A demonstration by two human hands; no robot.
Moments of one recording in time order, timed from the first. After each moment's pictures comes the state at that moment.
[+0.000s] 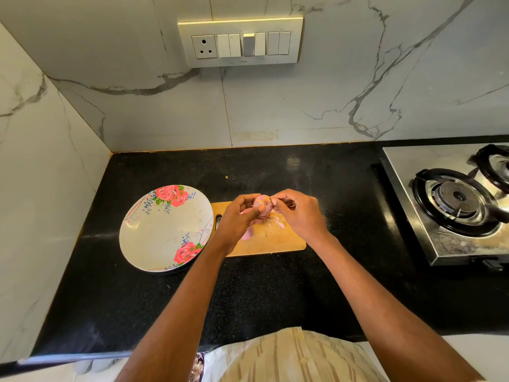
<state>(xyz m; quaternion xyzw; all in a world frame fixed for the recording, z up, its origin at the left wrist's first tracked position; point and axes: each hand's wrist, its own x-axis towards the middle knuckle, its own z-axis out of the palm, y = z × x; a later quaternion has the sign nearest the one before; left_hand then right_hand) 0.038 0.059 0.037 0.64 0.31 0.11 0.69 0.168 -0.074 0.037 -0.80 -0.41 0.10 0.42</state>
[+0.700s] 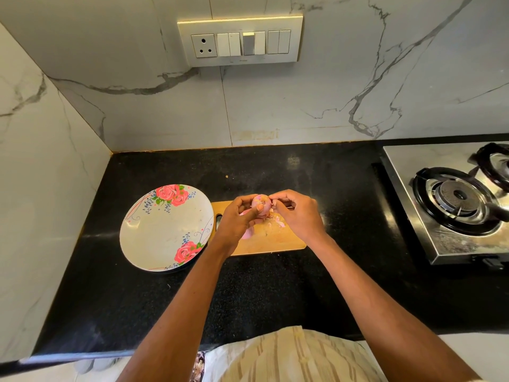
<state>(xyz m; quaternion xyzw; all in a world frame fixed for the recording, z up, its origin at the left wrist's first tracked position) 0.037 0.054 0.040 0.62 0.33 0.12 0.70 0.163 -0.072 0.032 -0.79 -0.37 0.14 0.46</state>
